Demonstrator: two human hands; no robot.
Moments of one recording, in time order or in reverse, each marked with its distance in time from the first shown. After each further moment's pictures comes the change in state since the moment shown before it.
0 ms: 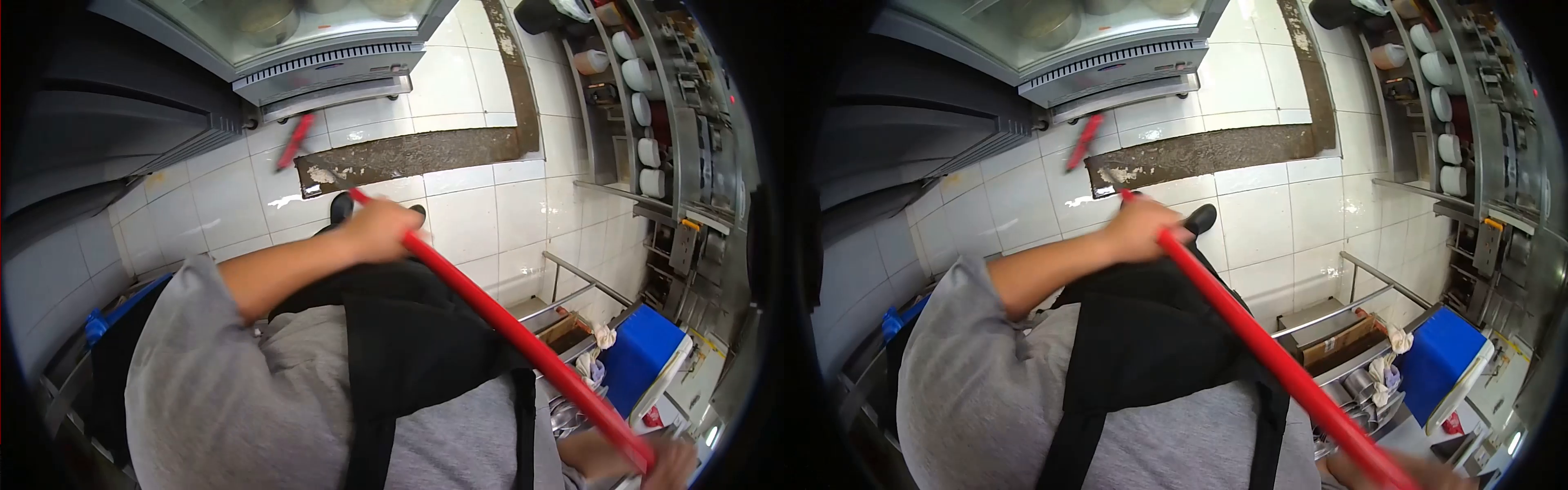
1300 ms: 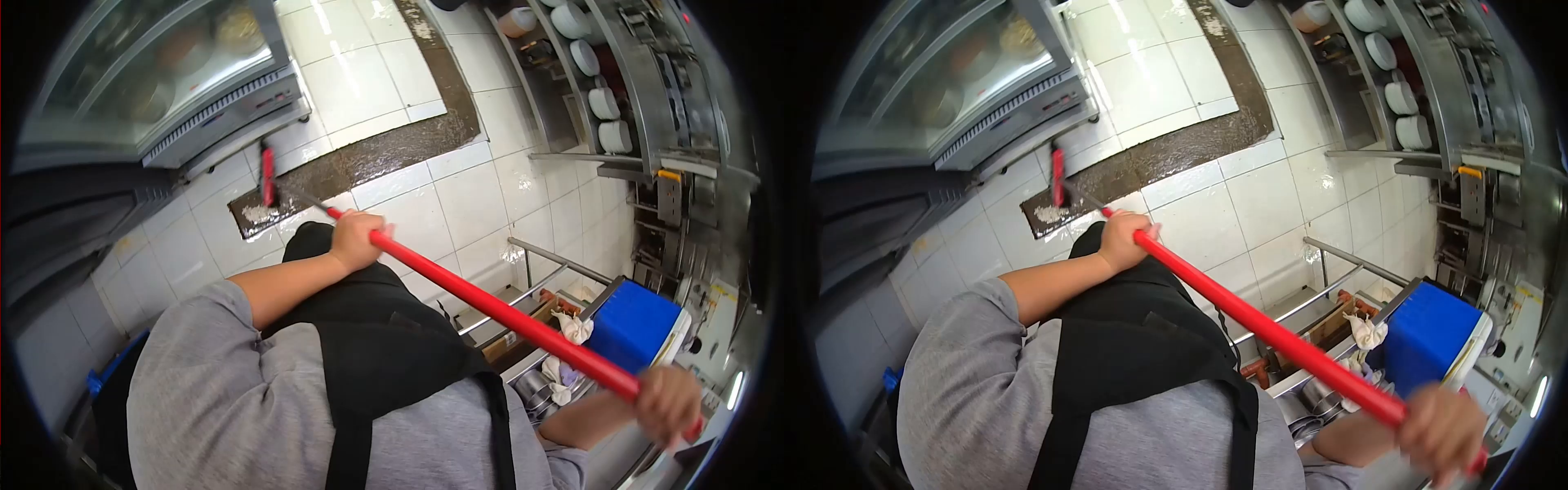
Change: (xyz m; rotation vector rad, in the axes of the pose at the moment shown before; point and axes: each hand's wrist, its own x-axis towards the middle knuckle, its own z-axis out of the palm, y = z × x) left_hand 0.214 0.038 0.190 0.024 0.321 -0.020; right_hand -0.051 -0.066 -0.249 0.098 -0.002 0.213
